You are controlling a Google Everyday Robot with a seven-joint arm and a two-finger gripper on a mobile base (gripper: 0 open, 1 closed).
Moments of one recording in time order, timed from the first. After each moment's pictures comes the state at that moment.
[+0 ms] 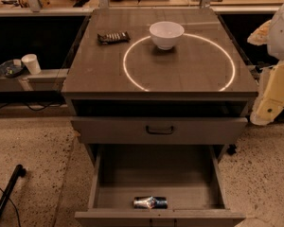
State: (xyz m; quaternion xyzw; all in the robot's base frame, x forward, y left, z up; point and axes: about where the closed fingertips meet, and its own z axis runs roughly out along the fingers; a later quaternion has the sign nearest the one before) arm 0.438 -0.217 0.976 -0.60 0.78 -0.03 0.16
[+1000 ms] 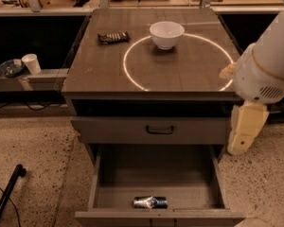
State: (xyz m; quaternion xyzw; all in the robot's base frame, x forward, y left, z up) arm 0.431 -0.192 0.898 -0.64 0.76 -0.01 0.13
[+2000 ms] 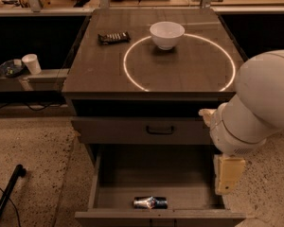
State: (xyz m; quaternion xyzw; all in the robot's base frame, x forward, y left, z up) arm 0.394 -0.169 0.803 -0.71 0.69 -0.05 0.12
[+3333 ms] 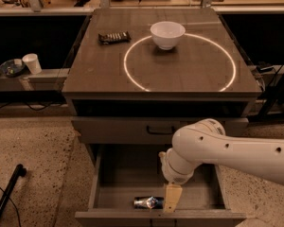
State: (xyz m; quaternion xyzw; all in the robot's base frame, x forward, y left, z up) arm 0.417 -0.075 0.568 -0.69 0.71 0.09 0.10
